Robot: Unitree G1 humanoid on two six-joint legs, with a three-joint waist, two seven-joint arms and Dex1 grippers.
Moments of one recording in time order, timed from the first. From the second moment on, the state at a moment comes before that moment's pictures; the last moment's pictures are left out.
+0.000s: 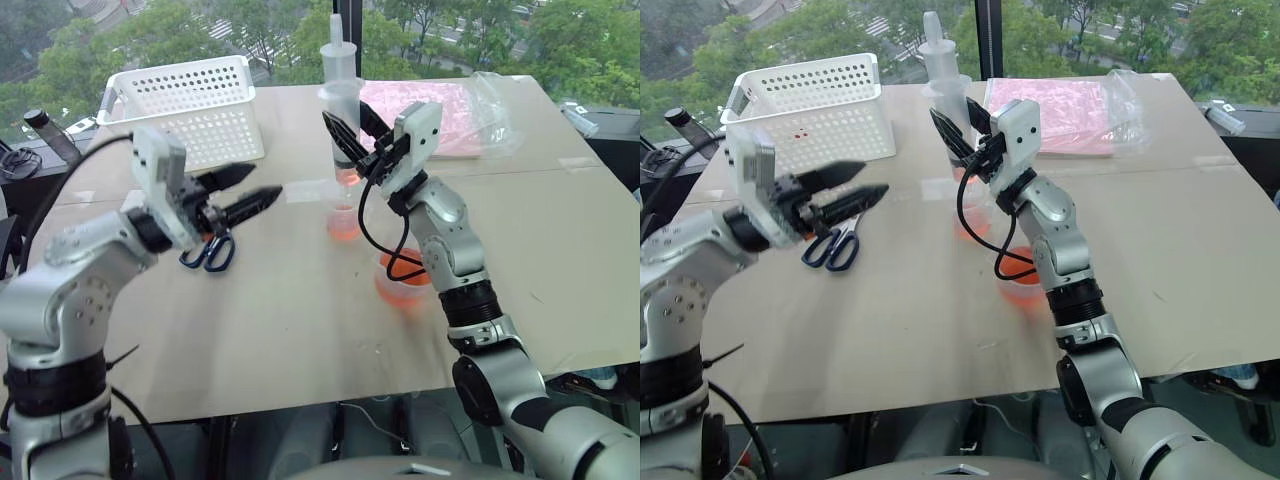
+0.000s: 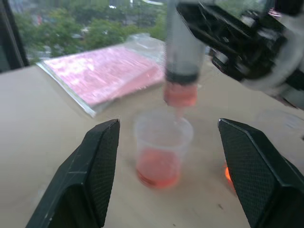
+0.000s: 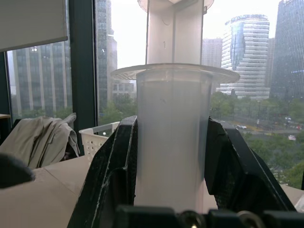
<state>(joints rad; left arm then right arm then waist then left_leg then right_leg) -0.44 0.77 0.32 -0.30 -0.78 0.74 -0.73 -0.78 0.08 0.07 0.23 0.29 0.00 0.50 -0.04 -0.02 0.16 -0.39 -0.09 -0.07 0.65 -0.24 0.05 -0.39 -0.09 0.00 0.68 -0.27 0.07</state>
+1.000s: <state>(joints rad) -0.56 0.71 0.23 -0.09 -0.65 0.63 -0.76 -1.03 0.06 0.01 0.25 0.36 0.31 0.40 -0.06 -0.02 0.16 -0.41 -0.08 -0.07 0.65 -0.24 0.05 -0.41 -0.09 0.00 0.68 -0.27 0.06</state>
